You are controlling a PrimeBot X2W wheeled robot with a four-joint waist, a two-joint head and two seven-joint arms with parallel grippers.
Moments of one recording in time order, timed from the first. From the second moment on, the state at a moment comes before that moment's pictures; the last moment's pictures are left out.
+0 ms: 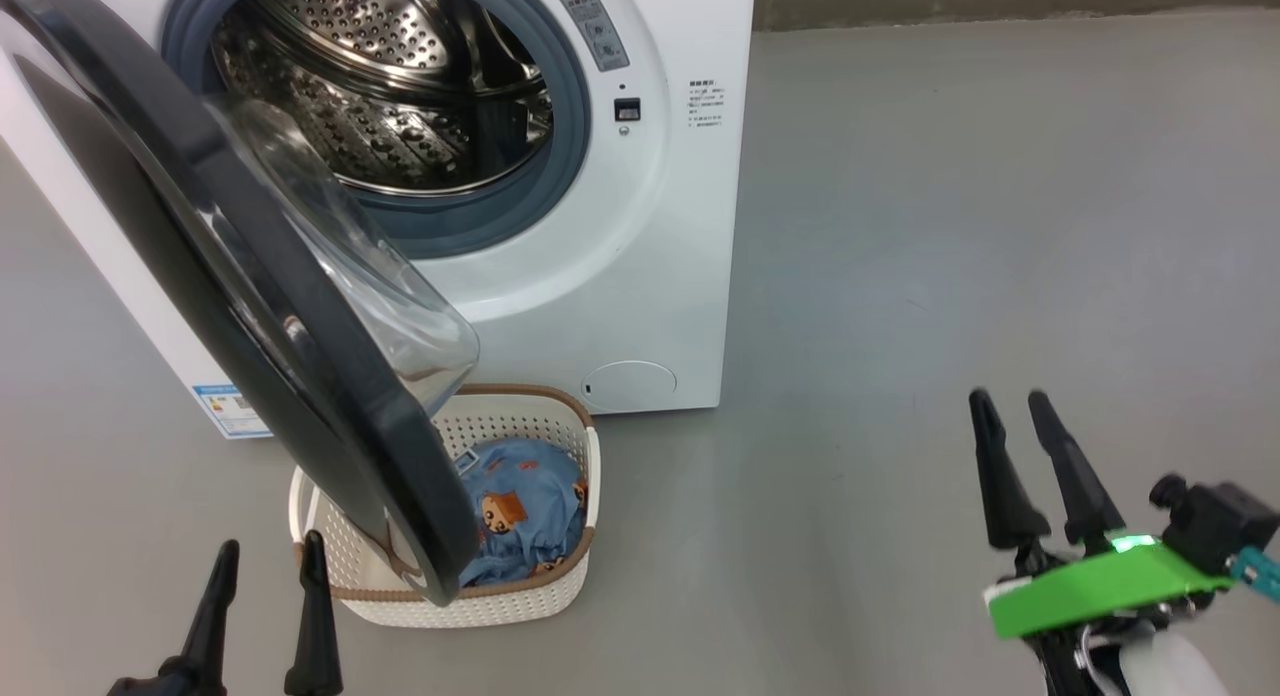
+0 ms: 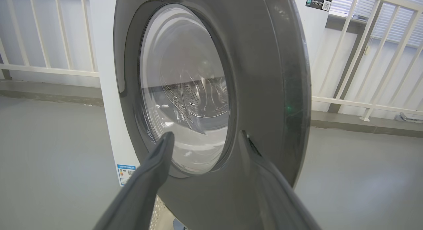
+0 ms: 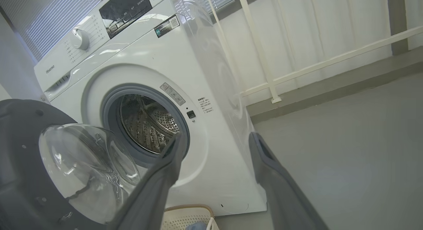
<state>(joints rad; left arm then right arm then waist) 0.08 0.03 -0.01 0.04 -0.25 -0.06 -0.25 -0.16 -0.15 0.08 0.19 0.64 0.12 -0.25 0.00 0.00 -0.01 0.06</state>
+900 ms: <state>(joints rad) 0.10 0.04 -0.03 0.06 -0.16 -0.05 -0.25 -0.02 -0.07 -0.05 0.15 0.12 0.12 -0.25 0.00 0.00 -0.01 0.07</state>
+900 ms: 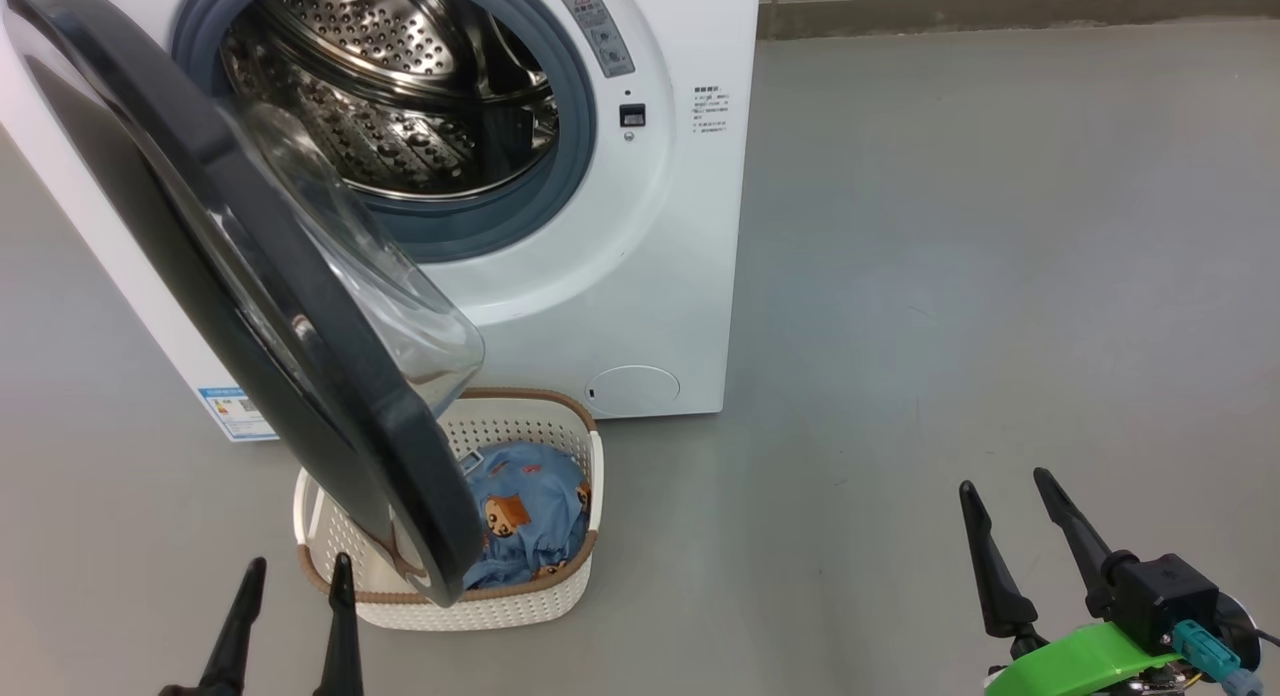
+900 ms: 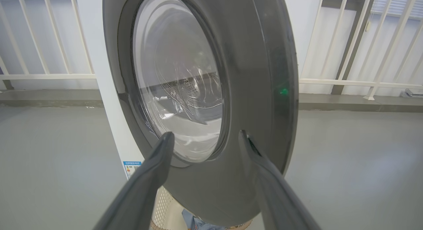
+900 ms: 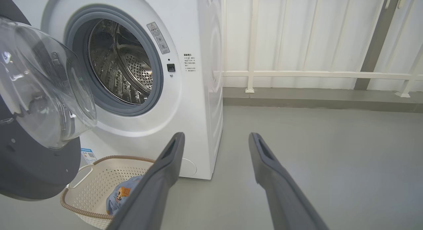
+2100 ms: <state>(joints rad) 0.10 0.04 -0.03 0.13 -0.18 -0.05 -0.25 -0.02 -0.06 -0.05 0.19 0.10 0.12 -0.25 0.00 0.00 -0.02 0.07</state>
